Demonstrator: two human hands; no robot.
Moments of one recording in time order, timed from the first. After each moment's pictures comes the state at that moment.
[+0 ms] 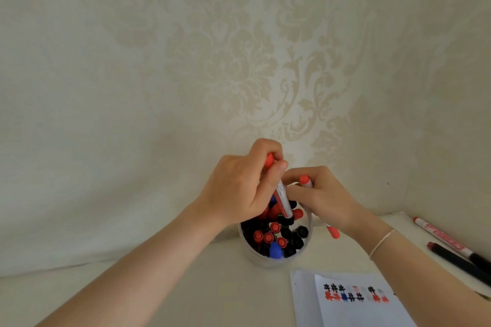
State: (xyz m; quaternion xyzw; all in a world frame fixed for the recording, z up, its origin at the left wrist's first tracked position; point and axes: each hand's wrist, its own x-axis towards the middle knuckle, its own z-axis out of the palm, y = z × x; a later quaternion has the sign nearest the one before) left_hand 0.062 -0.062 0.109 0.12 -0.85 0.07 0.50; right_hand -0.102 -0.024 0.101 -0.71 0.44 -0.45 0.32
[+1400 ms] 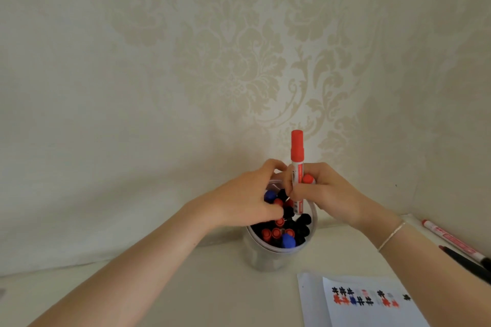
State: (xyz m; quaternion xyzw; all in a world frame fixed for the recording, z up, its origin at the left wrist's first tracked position) left_hand 0.073 -0.075 0.106 0.38 -0.89 -0.21 0.18; right_hand -0.101 -0.042 0.102 -0.74 0.38 -0.43 0.35
